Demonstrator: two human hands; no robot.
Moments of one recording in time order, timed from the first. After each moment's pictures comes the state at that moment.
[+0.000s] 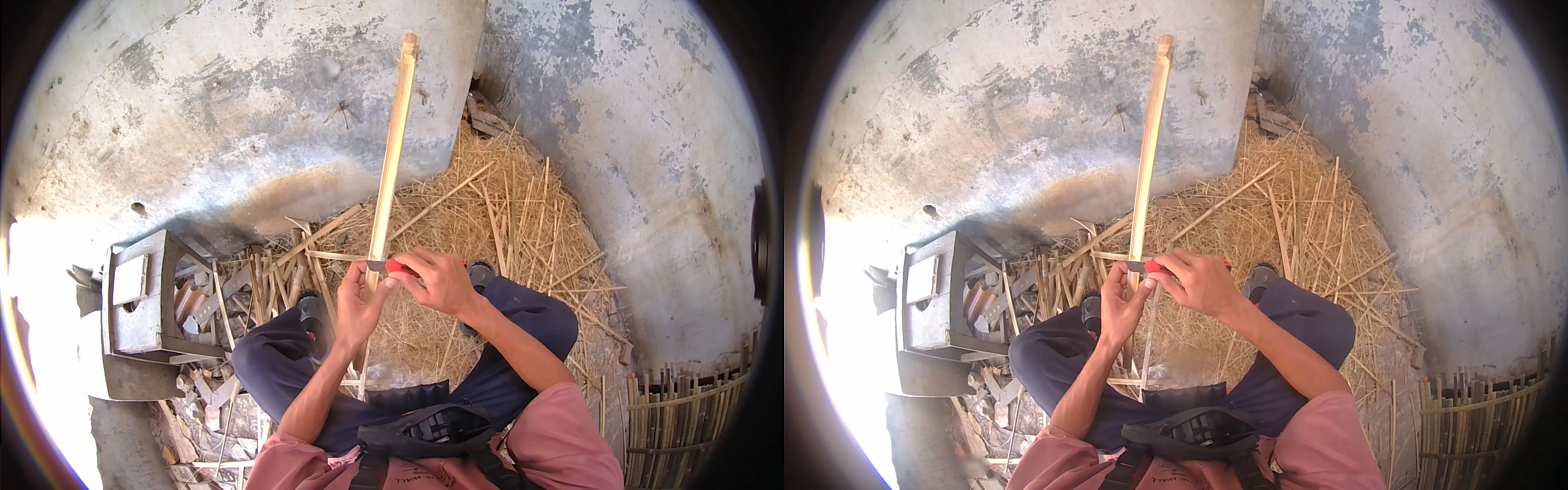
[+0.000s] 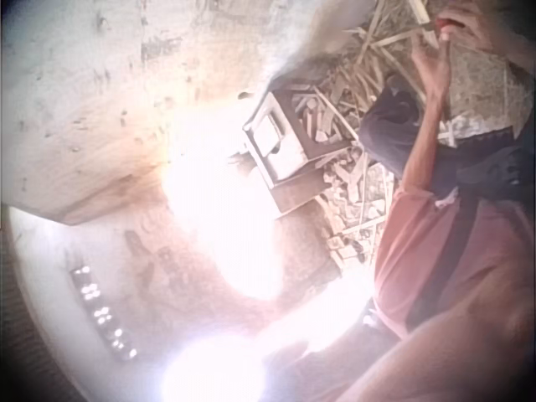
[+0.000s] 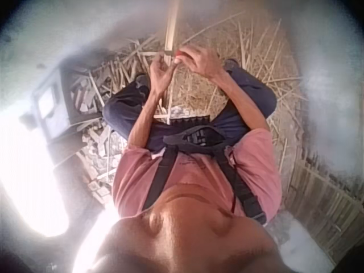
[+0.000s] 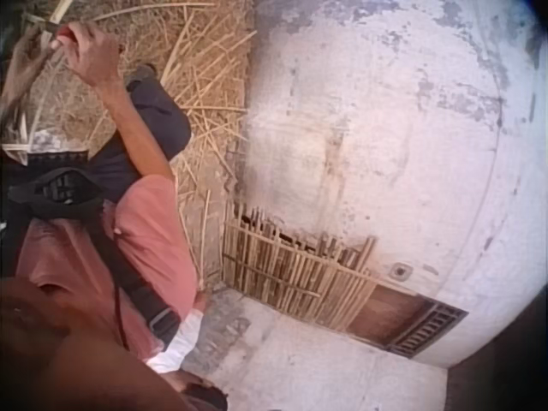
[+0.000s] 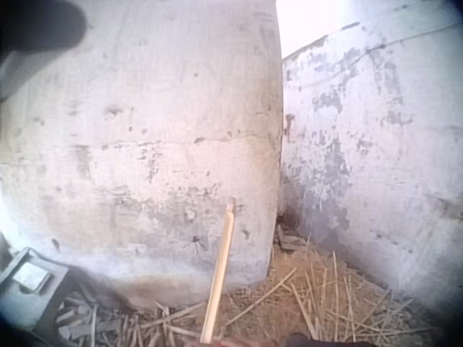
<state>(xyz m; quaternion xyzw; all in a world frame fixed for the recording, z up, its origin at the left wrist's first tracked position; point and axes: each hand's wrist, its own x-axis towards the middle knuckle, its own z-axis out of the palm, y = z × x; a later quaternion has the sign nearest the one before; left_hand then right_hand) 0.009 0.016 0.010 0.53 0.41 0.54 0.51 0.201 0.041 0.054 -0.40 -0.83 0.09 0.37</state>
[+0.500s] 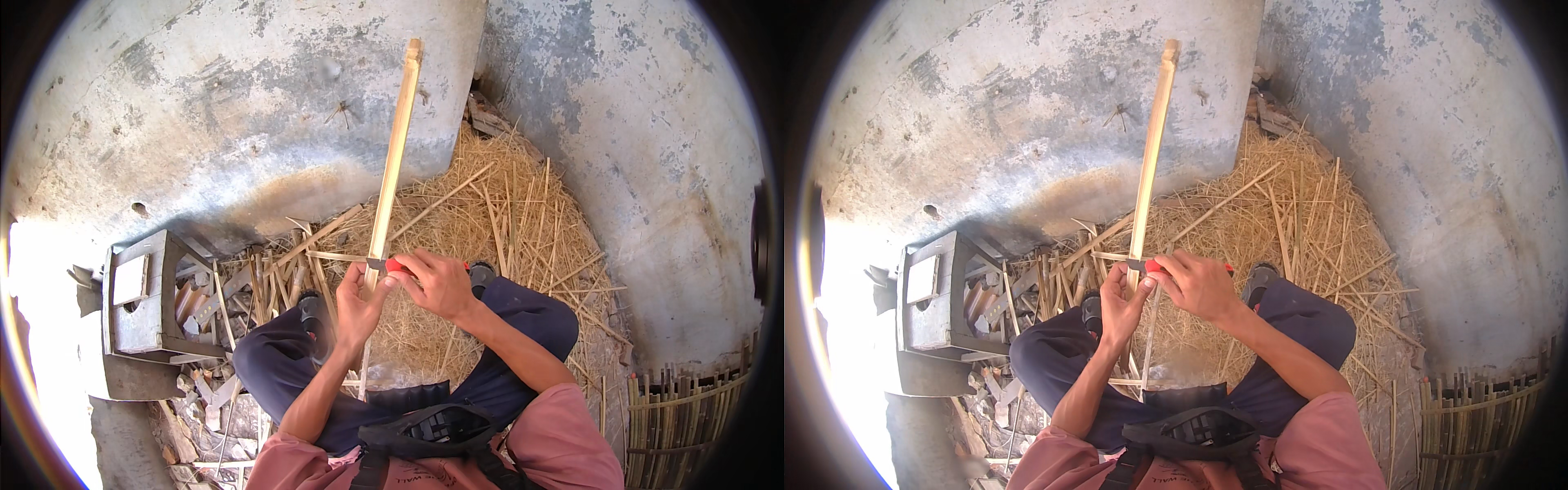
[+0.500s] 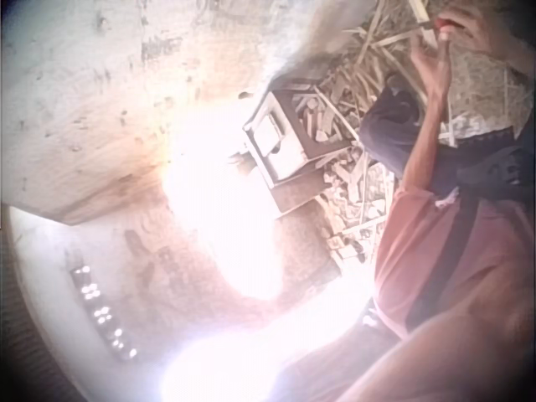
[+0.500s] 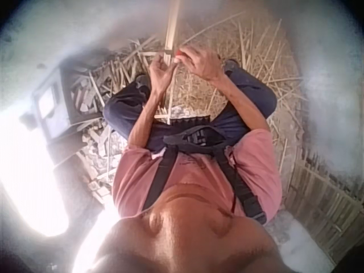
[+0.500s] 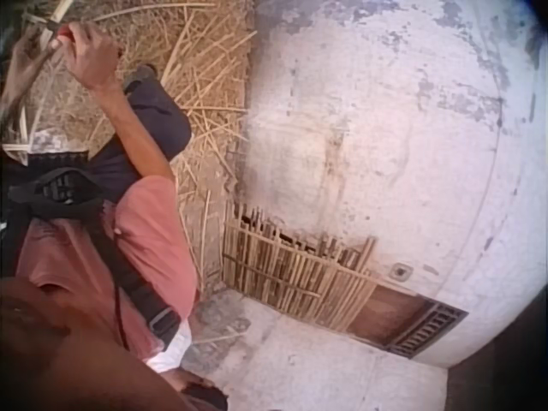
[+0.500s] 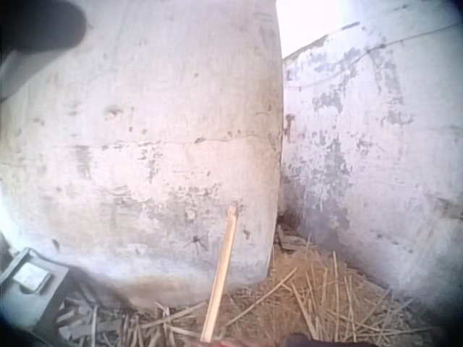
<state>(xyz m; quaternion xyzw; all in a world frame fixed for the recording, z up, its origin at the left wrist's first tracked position) 0.009 0.015 0.011 0.53 0.45 0.53 0.48 0.193 0.035 0.056 -0.42 -0.82 0.03 0.38</state>
